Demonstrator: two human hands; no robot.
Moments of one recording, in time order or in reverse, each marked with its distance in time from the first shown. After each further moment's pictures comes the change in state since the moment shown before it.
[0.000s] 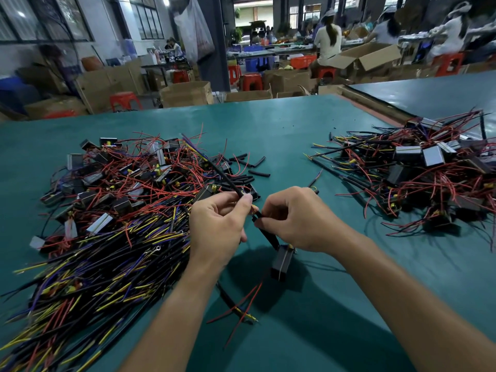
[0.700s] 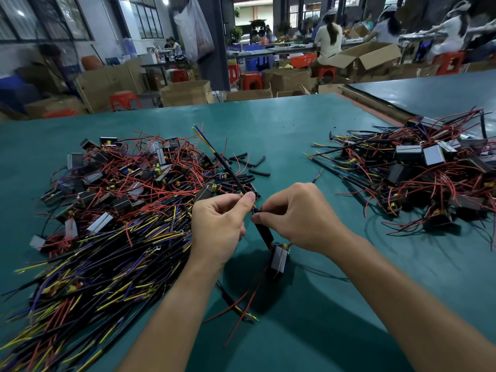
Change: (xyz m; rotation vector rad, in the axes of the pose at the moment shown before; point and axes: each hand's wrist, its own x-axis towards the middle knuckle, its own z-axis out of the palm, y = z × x) left_hand 0.001 0.000 0.000 -0.061 -0.036 -0.045; right_hand 0.000 -0.003 0.003 0.028 0.141 -0.054
